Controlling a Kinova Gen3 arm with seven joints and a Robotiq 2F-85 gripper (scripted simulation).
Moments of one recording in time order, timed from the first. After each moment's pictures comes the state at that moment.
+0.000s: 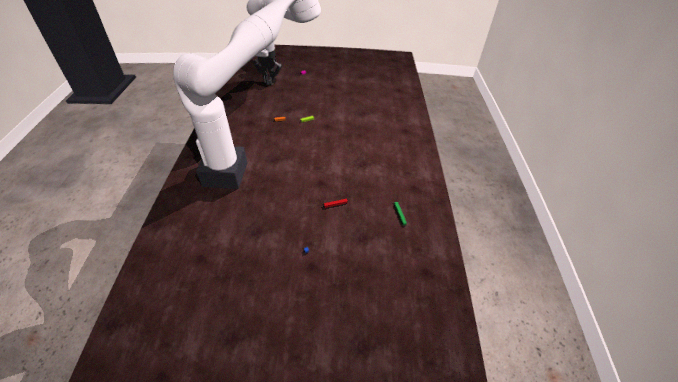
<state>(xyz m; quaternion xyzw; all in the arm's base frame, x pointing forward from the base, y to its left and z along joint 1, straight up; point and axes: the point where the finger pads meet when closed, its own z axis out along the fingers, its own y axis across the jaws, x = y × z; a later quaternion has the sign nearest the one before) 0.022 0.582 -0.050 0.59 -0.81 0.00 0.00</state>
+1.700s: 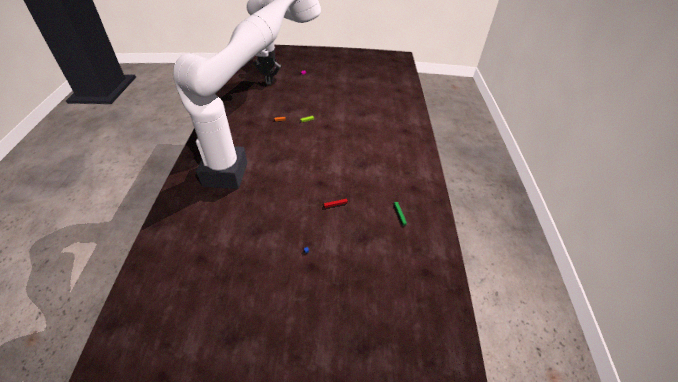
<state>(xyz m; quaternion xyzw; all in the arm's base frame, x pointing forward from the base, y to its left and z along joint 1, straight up) 0.022 0.581 -0.049 0.59 -0.81 0.00 0.00</state>
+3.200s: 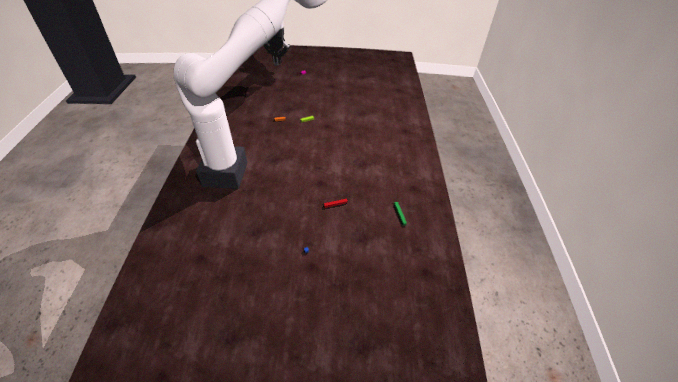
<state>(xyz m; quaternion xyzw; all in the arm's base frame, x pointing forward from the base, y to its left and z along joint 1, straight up) 0.069 0.571 0.048 0.55 -0.84 0.00 0.01</state>
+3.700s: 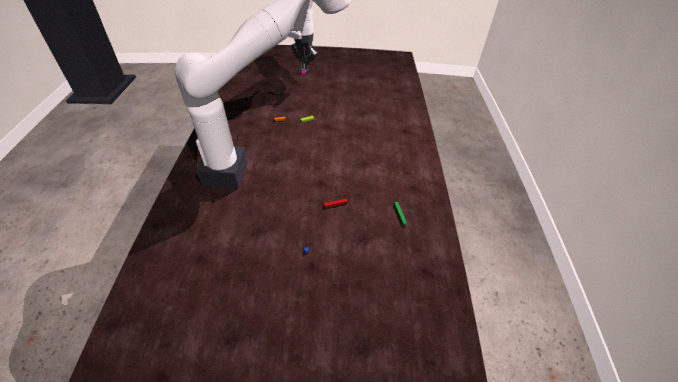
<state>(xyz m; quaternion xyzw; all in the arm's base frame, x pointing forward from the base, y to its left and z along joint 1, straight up) 0.190 0.530 0.046 0.44 -0.90 0.00 0.01</state>
